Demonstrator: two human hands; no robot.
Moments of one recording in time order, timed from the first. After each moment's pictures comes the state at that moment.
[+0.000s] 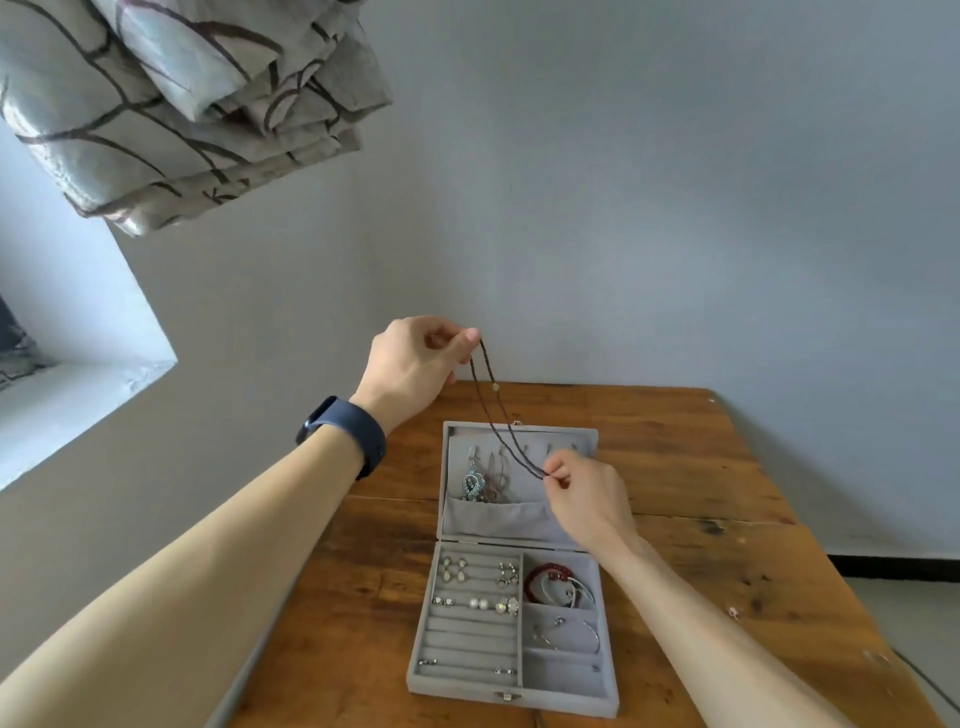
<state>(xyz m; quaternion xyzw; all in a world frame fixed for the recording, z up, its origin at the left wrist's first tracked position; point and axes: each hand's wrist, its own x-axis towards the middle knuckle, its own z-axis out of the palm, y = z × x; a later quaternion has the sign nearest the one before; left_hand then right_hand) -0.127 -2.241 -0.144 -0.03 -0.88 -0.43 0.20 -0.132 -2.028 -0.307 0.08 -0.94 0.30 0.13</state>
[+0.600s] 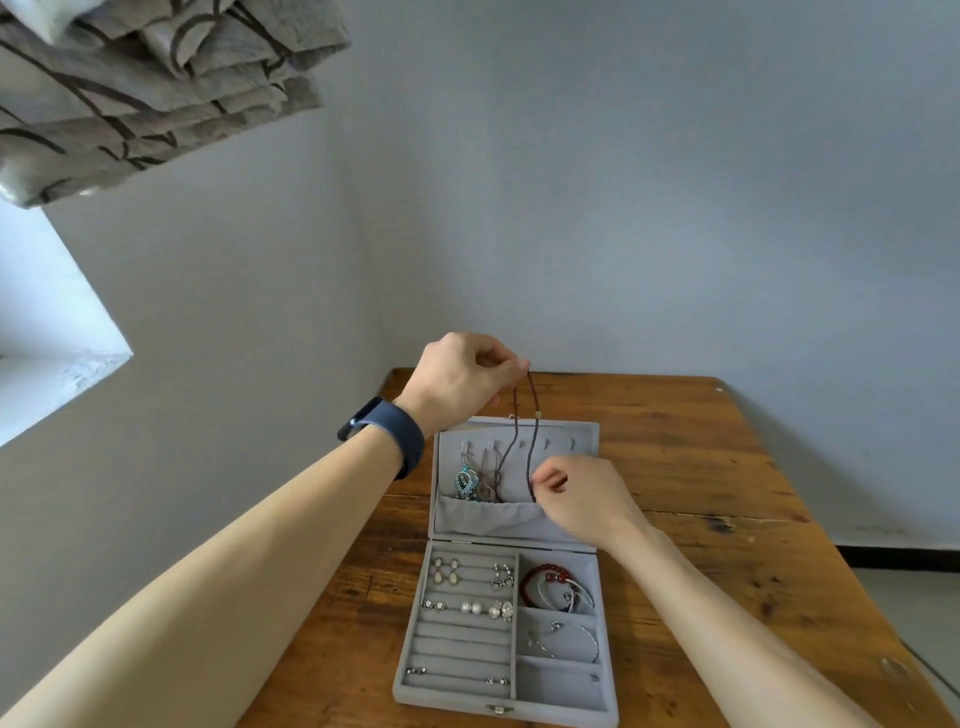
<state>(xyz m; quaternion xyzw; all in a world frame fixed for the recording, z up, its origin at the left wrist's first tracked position) -0.155 -2.202 -0.172 -0.08 -0.90 -0.41 0.10 -0.148 -2.019 -0.305 0.14 -0.95 0.29 0.01</state>
